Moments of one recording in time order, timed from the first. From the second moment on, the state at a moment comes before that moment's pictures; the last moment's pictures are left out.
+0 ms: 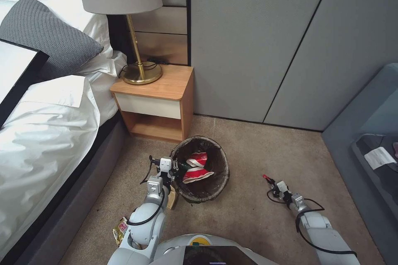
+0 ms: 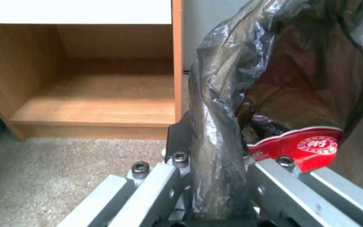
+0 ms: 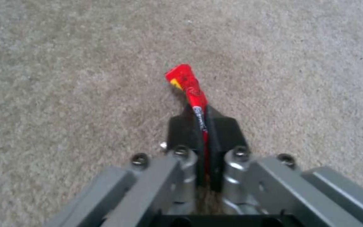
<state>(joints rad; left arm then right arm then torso) 1.53 -1.48 -0.29 -2.02 -0.04 0.26 -0.08 -1.04 1.16 0.72 0.64 -0.13 0.46 -0.50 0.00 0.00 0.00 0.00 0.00</state>
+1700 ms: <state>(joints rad) 1.53 -1.48 -0.30 -2.02 -0.04 0.26 -0.08 -1.45 1.21 0.32 1.99 0.24 0.45 -0.39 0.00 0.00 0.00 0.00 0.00</state>
